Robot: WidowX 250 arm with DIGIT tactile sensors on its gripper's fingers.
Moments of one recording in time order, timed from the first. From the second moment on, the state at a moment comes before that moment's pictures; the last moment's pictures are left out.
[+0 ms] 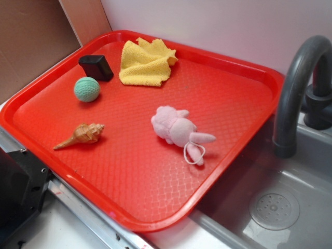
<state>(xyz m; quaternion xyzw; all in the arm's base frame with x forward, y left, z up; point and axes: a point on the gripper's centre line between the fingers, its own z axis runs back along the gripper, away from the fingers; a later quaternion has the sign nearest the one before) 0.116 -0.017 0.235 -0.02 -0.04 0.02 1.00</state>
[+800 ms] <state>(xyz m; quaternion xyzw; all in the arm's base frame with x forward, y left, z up) 0.149 -0.028 0.215 -0.01 -0.04 -0.19 0.98</state>
